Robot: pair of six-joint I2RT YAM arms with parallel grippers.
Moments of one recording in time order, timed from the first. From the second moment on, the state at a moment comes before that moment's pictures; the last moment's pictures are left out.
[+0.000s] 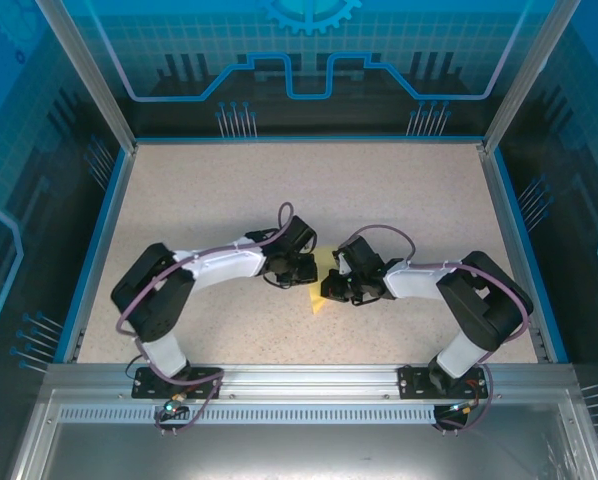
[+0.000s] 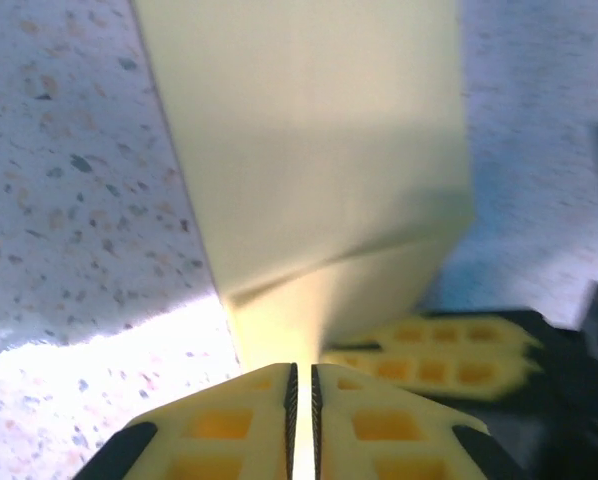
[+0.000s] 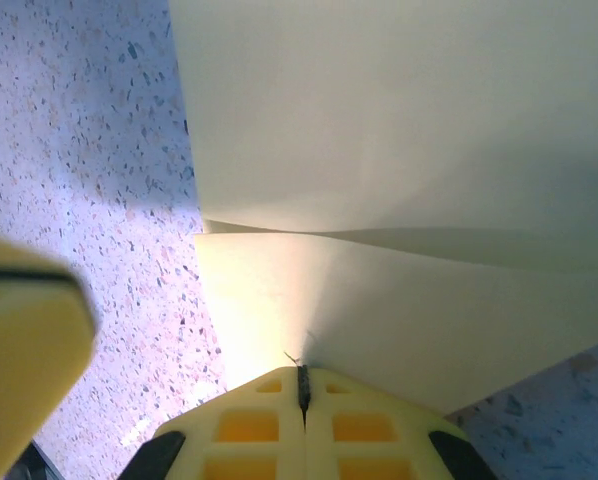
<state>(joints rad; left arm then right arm) -0.74 1.71 1.03 -0.42 0.21 -0.87 0.65 1.62 0.65 -0.04 -0.38 0.80</state>
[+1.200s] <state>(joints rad) -0.84 1.72 0.81 -0.15 0.34 -1.13 0.65 1.55 0.58 -0.01 -0.40 0.79</state>
